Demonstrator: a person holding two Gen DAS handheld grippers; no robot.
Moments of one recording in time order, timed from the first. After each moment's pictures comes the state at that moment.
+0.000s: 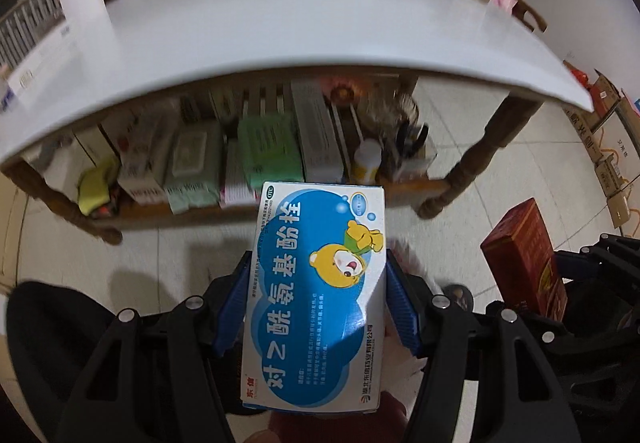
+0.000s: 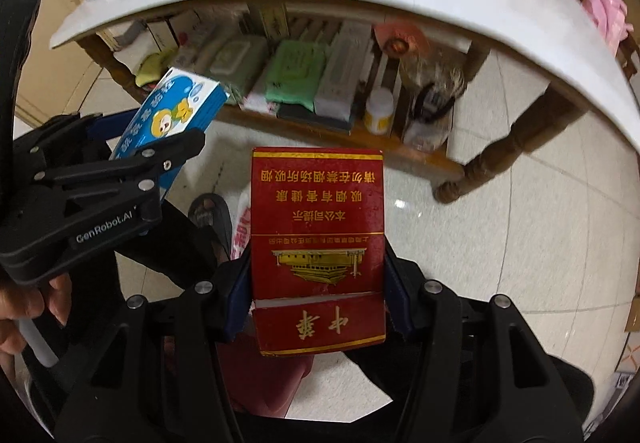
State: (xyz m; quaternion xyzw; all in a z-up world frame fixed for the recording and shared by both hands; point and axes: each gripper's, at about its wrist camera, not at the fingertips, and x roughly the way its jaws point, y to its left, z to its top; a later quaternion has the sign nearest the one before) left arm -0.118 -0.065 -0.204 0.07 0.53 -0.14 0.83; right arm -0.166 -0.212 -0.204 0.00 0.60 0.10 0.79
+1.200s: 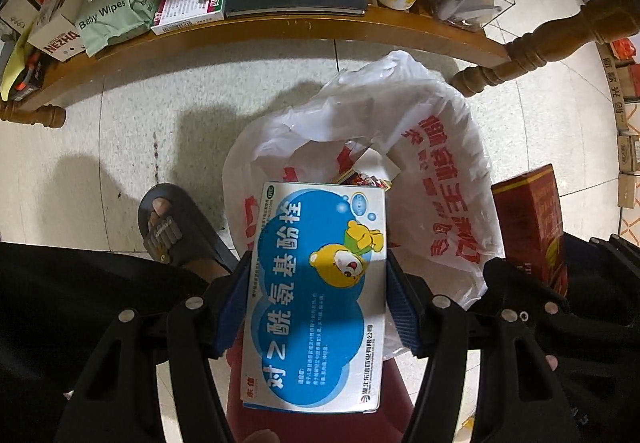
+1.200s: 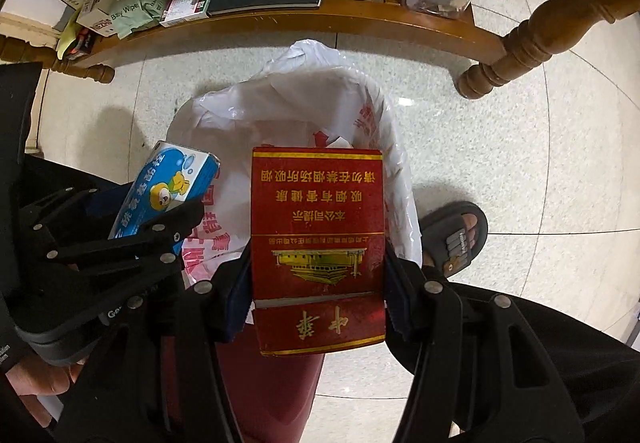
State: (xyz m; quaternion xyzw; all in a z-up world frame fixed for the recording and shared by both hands) left arm -0.099 -0.081 -0.390 0.05 0.73 -0.11 0.67; right arm -0.133 -0.220 -0.363 0.06 0.73 0.04 0.68
